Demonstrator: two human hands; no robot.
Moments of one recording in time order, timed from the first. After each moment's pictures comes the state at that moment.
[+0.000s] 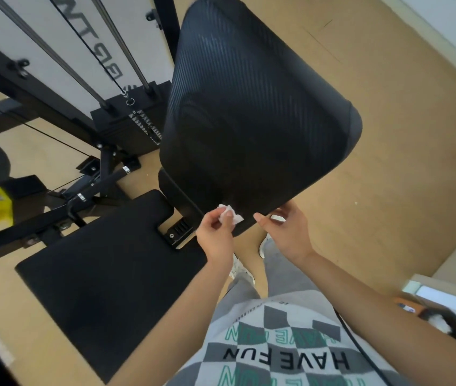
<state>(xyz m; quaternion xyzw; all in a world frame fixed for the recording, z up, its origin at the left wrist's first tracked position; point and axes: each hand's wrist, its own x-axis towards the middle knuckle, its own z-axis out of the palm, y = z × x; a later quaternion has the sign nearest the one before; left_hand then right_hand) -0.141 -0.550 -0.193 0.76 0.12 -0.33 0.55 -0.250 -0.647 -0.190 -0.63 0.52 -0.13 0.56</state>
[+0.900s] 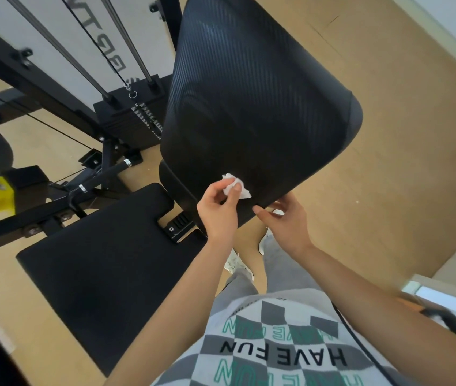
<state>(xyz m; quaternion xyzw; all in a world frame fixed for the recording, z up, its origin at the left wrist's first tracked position) -0.130 -0.574 -0.180 0.74 0.02 -0.31 0.60 -0.249 -0.647 -0.186 -0.63 0.52 -0.14 0.56</state>
